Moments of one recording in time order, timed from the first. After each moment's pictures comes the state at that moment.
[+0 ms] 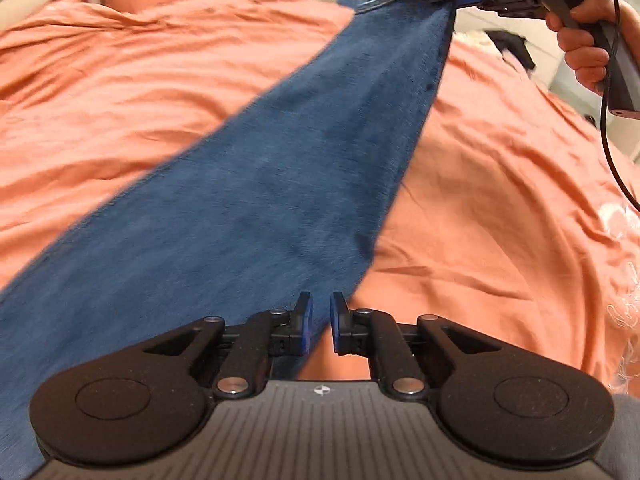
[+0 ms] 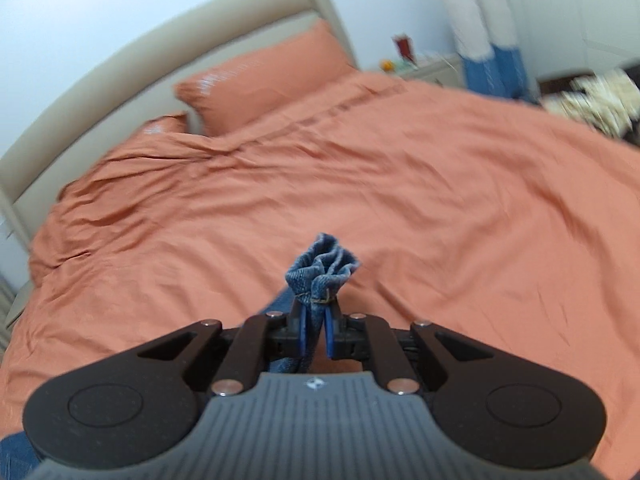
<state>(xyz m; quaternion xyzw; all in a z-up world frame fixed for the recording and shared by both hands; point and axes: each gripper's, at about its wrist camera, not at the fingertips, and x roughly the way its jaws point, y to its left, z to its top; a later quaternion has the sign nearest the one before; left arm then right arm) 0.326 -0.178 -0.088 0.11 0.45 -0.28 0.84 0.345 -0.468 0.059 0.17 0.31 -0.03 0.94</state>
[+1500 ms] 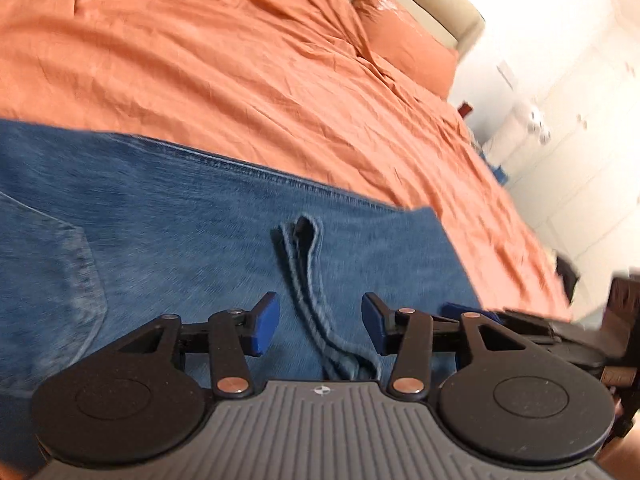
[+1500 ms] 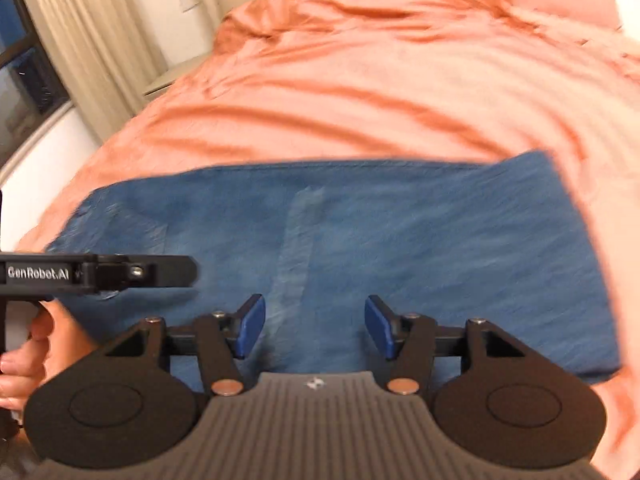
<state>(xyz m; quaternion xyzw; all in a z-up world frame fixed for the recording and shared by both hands) 0.300 0.084 -0.094 -0.25 0.41 -0.13 0.86 0.272 -0.135 -0.037 0.00 0.44 0.21 0.87</state>
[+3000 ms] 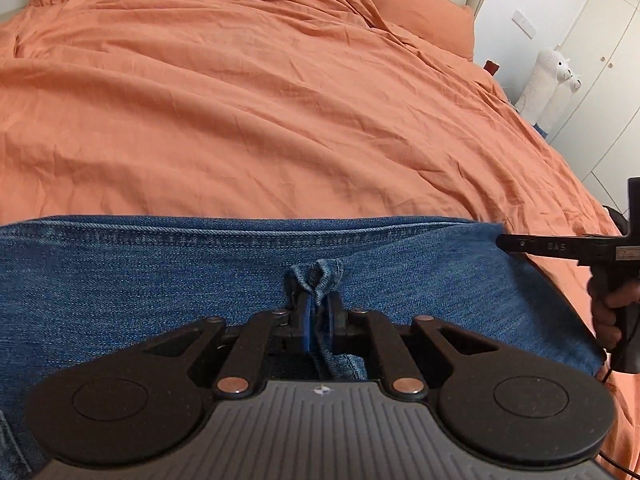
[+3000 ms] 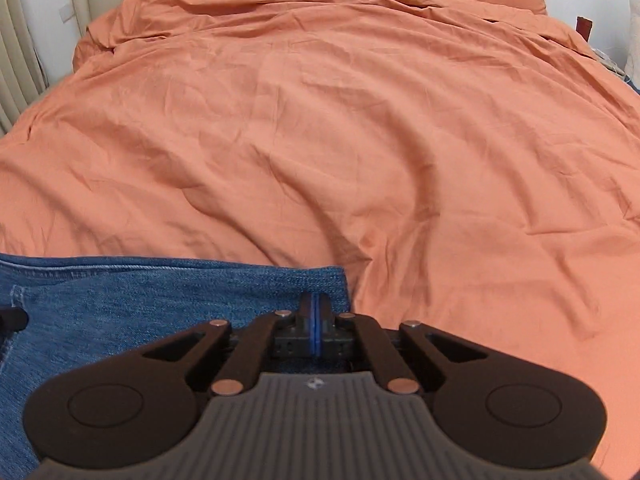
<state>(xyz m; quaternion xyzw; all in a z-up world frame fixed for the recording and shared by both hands) 0.391 0.060 -0.135 -0.13 0.44 -0.10 0.88 0.455 -0.227 -0.110 -0.01 0.46 0.09 0.88</state>
